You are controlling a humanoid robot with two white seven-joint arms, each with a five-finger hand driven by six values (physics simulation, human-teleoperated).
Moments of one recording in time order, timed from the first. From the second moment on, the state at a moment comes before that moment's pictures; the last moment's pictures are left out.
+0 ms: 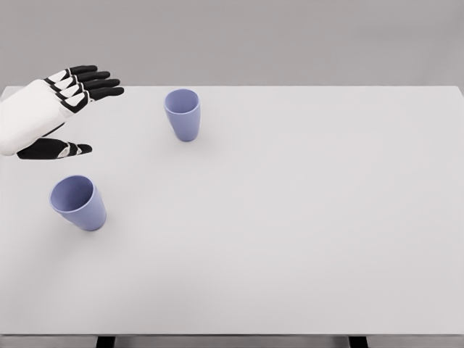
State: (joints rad) left arm -0.20 0.88 -0.10 -1.80 -0.29 -0.61 -0.20; right arm 0.03 0.00 0.15 0.01 -0.09 -0.06 -0.08
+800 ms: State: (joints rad) left arm -0.49 0.89 -0.24 -1.79 0.03 -0.60 -0.57; right arm 0.03 0.00 0.15 0.01 -0.09 -0.06 -0.08
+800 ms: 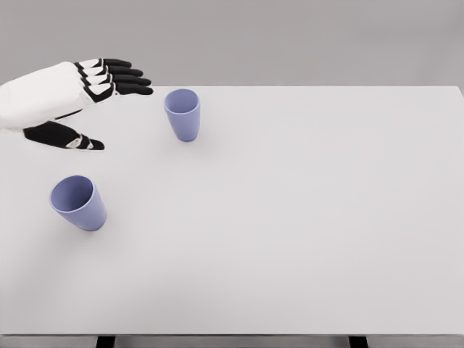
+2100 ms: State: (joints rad) left arm -0.73 0.53 -0.53 -1.22 0.26 0.14 -0.42; right arm 0.03 0.00 0.15 0.01 -0.09 -0.06 -0.08
